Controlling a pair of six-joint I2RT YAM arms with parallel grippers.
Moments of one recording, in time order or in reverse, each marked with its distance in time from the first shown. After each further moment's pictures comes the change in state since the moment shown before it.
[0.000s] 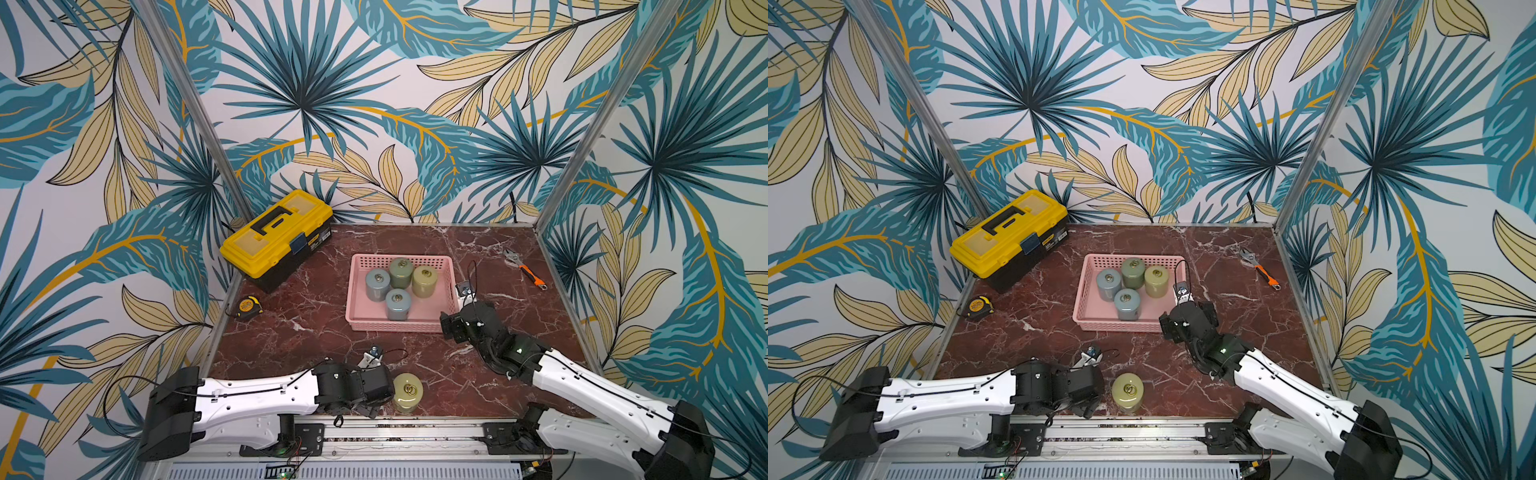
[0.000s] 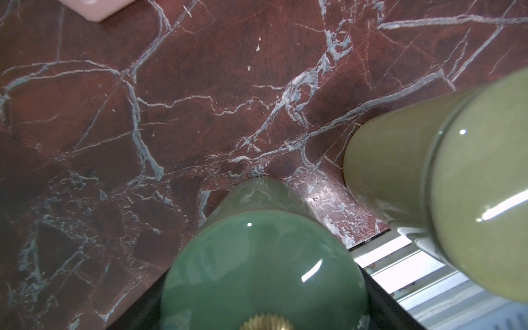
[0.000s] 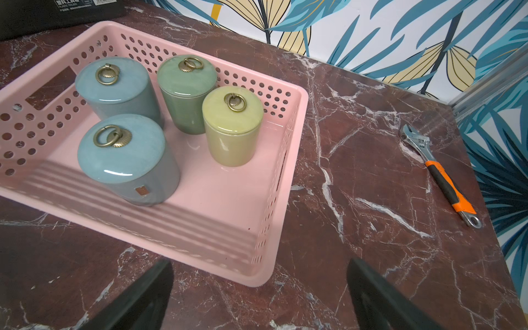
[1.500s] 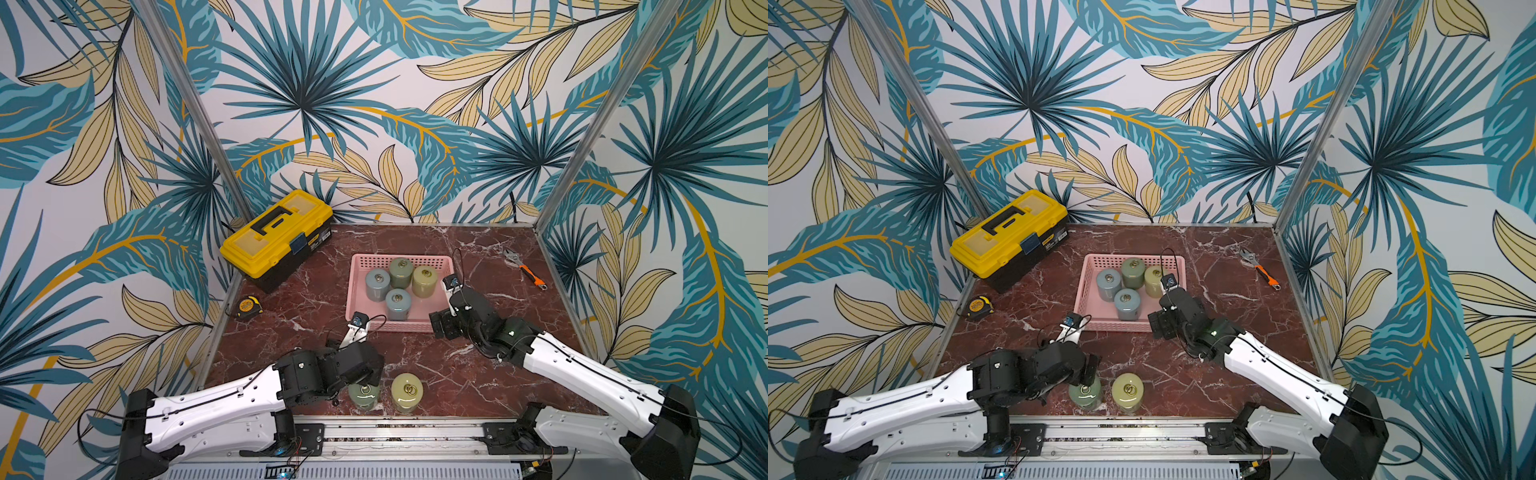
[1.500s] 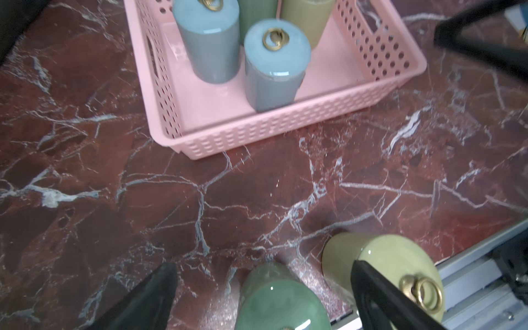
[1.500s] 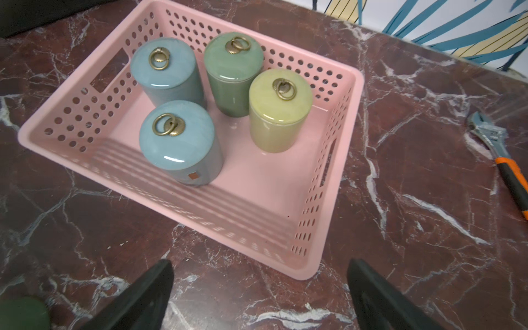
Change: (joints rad) left arm 0.150 -0.220 0.103 0.060 -0.198 0.097; right arm 0.000 0.146 0.212 -0.196 -0.205 0.058
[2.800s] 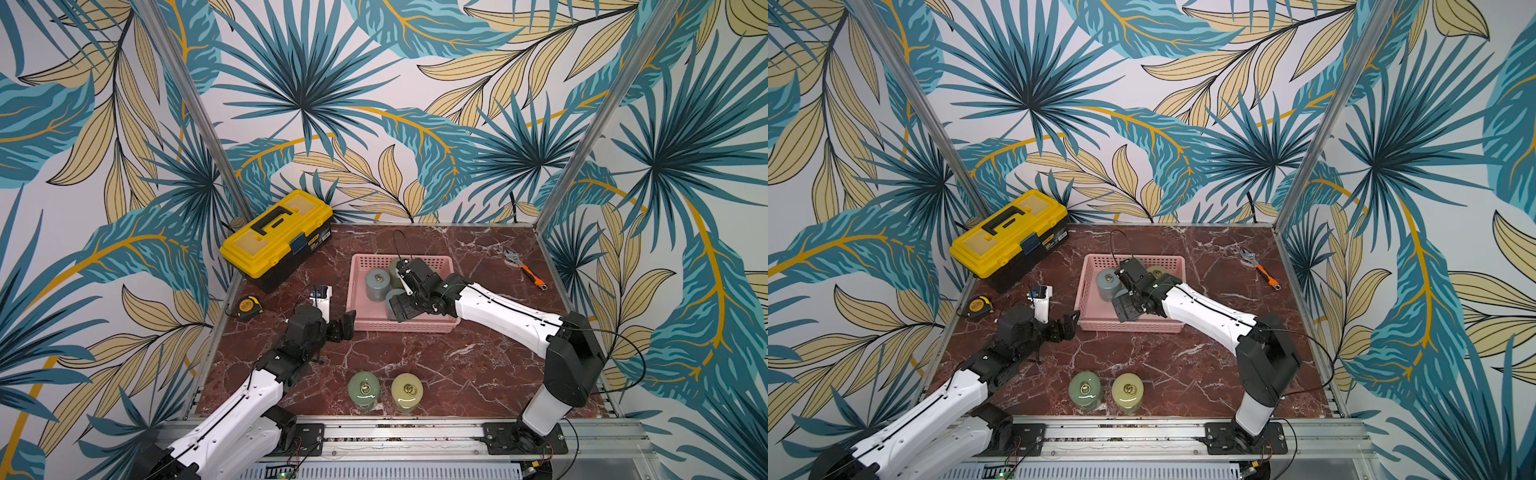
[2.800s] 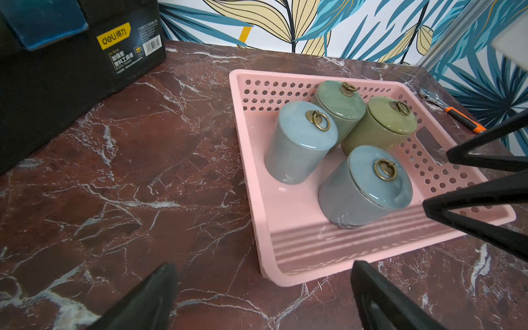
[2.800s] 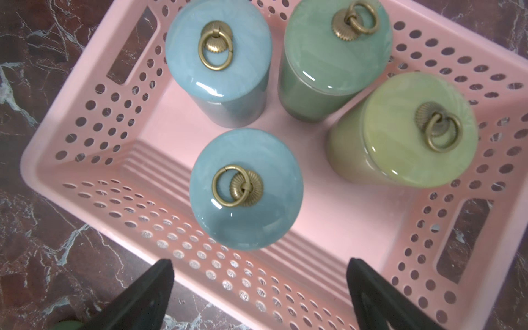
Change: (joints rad) left arm 0.726 -0.076 -0.389 0.761 0.408 0.426; right arm 0.000 0.571 0.475 -0.131 -0.164 0.002
